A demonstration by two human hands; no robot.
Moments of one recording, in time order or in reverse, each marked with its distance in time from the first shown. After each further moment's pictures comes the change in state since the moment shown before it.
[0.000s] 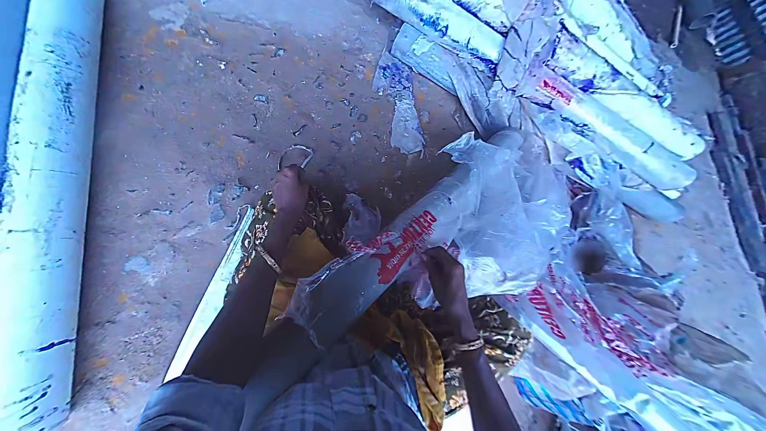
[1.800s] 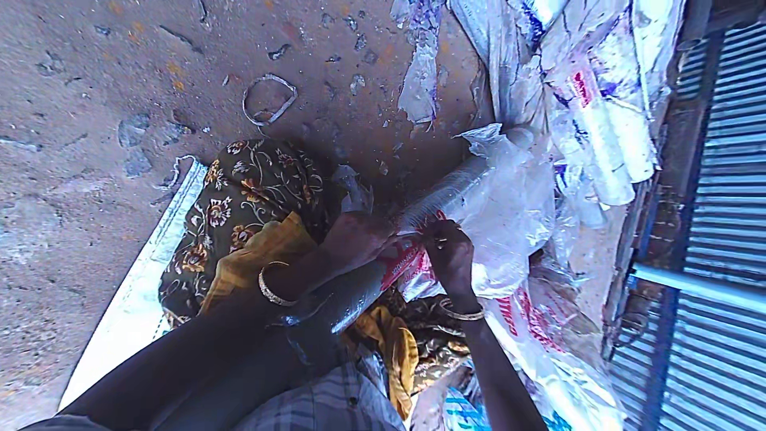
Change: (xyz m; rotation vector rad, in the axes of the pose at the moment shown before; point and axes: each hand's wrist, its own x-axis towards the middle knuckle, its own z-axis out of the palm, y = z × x) left_hand -0.091 0.029 0.073 -0.287 -0.089 0.951; right_hand 0.059 -0.016 -0.005 -0.425 -0.084 -0.079
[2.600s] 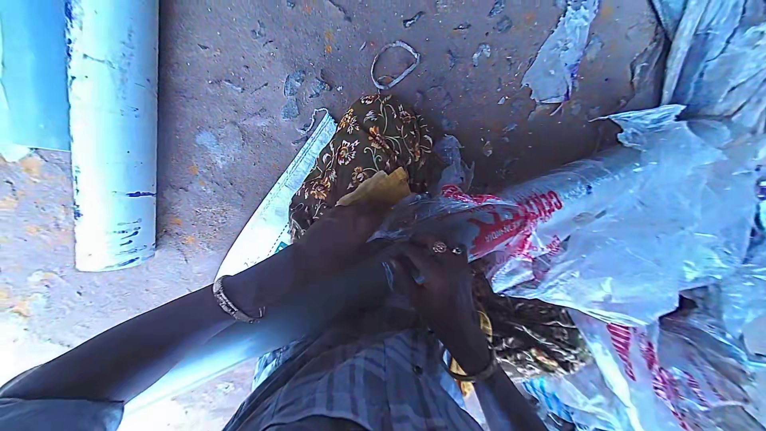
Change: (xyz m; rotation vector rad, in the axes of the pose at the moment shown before) left_hand -0.121 0.037 -0.138 -0.003 -0.375 -0.513; right_hand -0.095 -0.145 0.029 0.269 -0.168 -0.466
